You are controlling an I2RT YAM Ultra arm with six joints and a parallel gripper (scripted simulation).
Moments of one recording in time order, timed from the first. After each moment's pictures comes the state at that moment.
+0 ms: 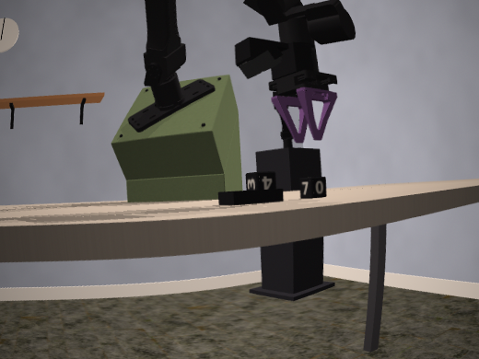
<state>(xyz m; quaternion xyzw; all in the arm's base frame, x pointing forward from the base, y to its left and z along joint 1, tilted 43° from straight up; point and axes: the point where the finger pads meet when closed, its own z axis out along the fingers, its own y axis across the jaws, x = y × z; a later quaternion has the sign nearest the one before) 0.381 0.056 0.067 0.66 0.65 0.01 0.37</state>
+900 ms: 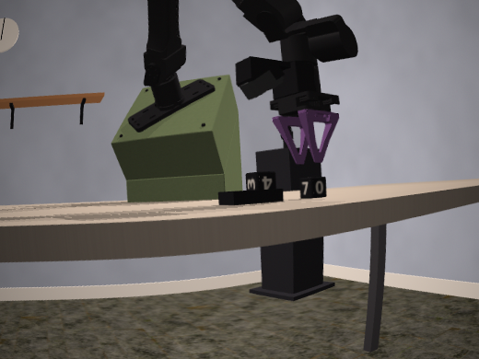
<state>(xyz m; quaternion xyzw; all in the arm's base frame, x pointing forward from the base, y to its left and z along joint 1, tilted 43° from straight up) 0.395 0.040 0.043 0.67 0.65 0.01 0.36</state>
